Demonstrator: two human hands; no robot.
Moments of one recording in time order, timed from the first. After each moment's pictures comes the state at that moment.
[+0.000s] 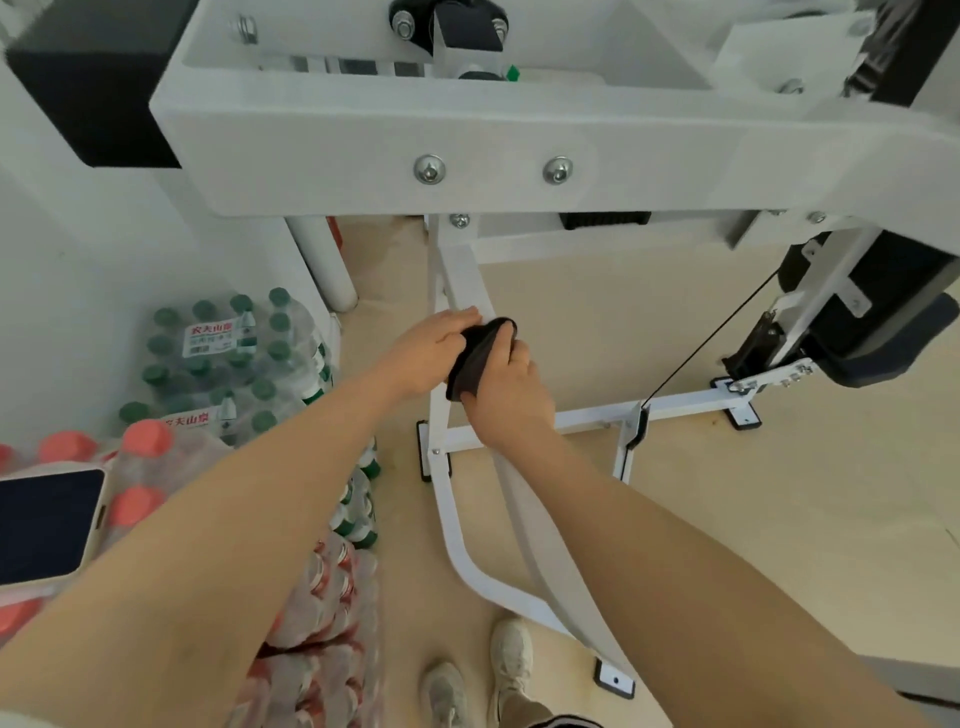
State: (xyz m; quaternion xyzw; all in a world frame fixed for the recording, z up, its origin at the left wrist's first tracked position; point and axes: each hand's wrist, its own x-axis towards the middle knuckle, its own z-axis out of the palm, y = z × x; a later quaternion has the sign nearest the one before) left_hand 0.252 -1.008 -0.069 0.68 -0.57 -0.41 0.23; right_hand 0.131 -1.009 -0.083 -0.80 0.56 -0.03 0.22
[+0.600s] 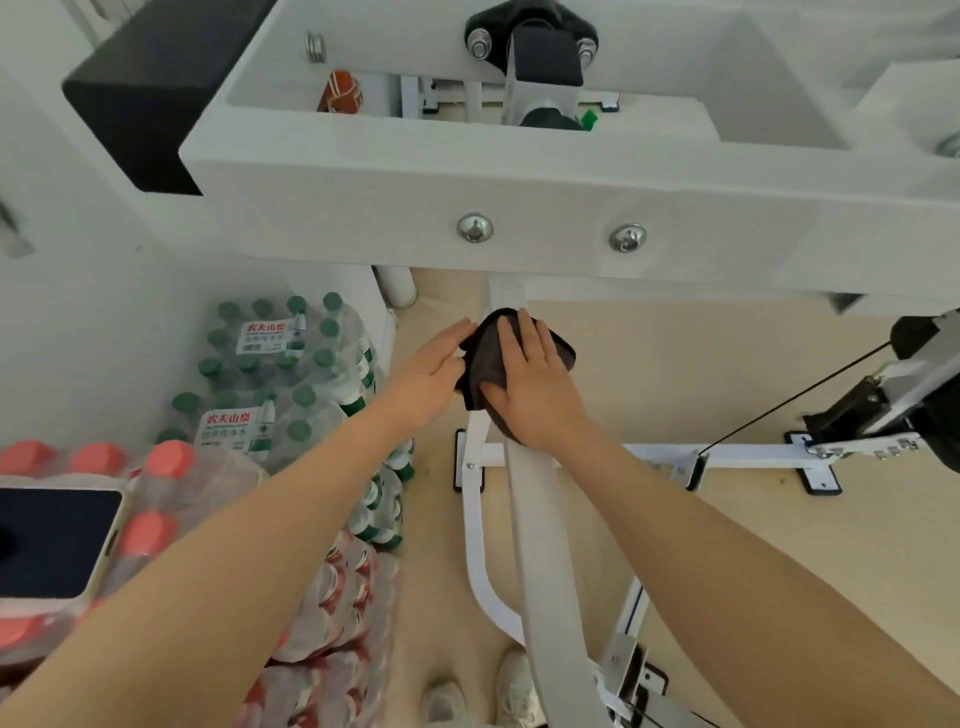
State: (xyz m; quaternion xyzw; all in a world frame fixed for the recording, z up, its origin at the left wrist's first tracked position) left_hand 0.273 -1.017 -0.067 0.72 -0.47 -0.36 0.35; right_hand 0.151 -1.089 -0.091 -0.90 0.39 -0.03 0.22
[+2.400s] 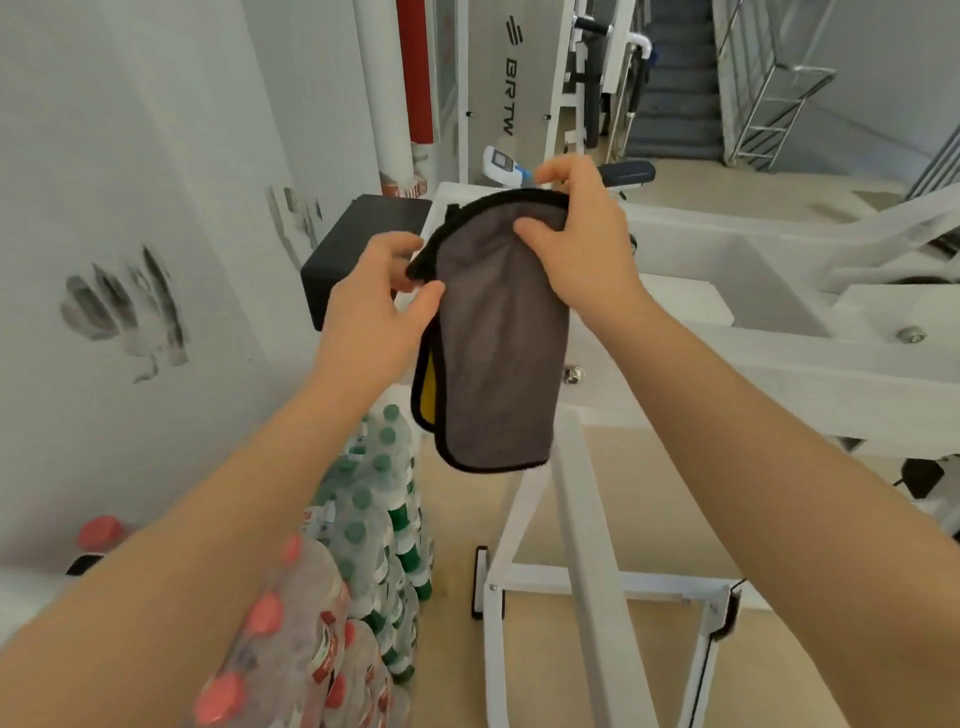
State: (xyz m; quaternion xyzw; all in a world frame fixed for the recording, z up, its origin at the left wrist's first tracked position) left_hand 0.357 -0.971 0.116 0.72 -0.47 0.00 0.51; right_hand 0.239 -1.097 0.157 -0.82 0.29 -0.40 0.30
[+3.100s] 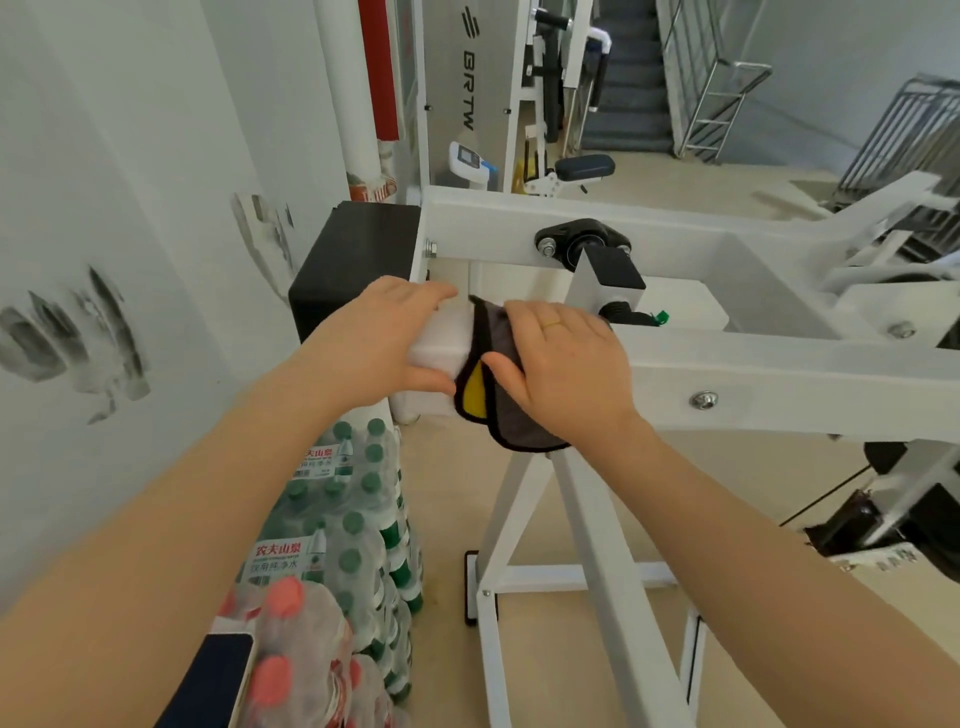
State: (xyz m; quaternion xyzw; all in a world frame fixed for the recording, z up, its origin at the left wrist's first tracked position) left_hand 0.413 -0.990 0.115 0.72 -0.68 -0.02 0.14; right_hand 0.244 -1.078 0.075 -0.90 0.29 -0.28 -0.19
